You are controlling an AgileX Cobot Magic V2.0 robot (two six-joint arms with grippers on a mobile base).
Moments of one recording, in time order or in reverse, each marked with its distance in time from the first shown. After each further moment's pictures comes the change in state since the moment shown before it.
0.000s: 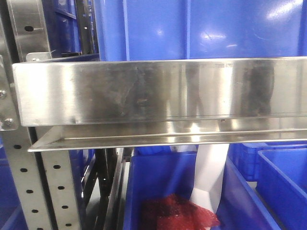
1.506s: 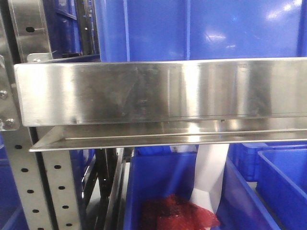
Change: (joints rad) left arm 0.000 0.000 0.000 0.000 0.000 0.000; right arm 0.125 -0.979 0.687 0.000 0.057 0.000
